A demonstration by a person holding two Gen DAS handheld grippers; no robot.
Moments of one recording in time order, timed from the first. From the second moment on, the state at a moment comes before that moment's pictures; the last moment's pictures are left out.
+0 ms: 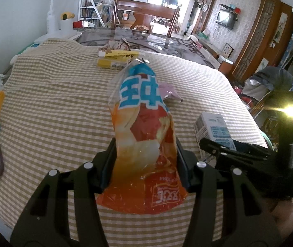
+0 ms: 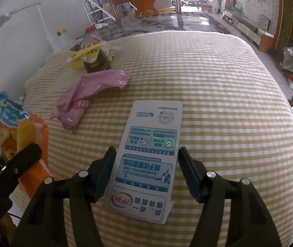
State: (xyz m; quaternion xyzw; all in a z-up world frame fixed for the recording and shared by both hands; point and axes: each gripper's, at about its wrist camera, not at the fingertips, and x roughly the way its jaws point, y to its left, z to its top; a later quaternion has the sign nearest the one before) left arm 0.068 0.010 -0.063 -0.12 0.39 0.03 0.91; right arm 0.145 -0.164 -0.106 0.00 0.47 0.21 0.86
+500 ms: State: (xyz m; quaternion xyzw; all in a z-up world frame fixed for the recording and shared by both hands) left arm 0.074 0.002 -0.054 -0.13 0.39 0.01 0.91; right arm 0.141 -0.216 -0.049 0.07 0.43 0.21 0.87
